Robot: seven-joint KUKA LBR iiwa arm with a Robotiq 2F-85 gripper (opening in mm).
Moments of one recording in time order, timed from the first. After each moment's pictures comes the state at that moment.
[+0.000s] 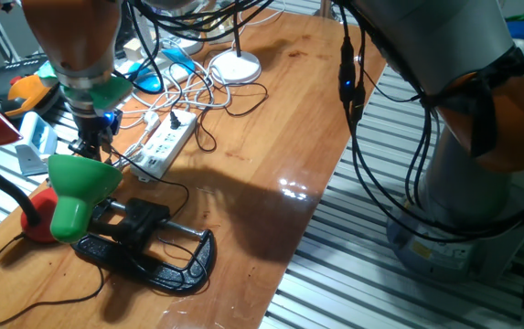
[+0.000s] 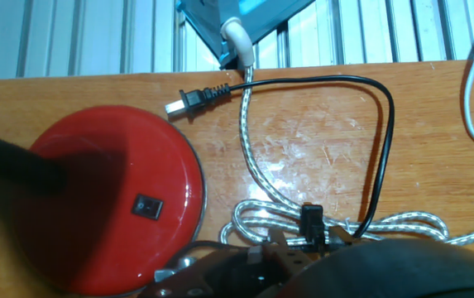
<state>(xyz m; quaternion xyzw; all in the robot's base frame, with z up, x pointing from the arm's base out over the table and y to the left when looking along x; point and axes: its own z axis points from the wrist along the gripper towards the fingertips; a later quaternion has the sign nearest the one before) 0.705 0.168 0.091 0.01 0.99 0.01 0.12</state>
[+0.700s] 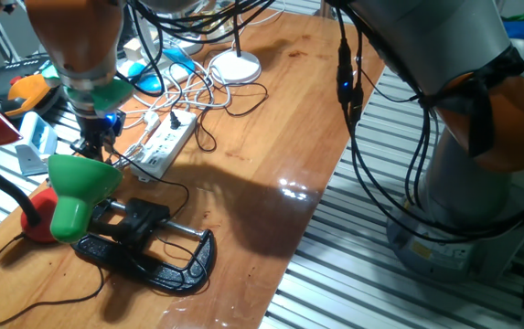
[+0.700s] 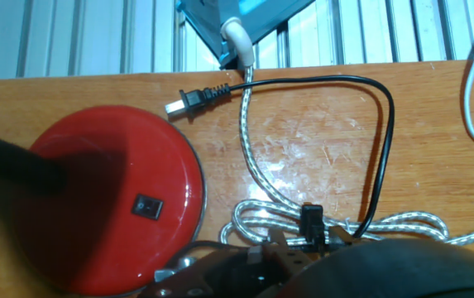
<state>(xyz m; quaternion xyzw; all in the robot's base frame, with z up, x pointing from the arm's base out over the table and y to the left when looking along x) 0.708 0.160 0.079 0.03 0.99 0.01 0.13</state>
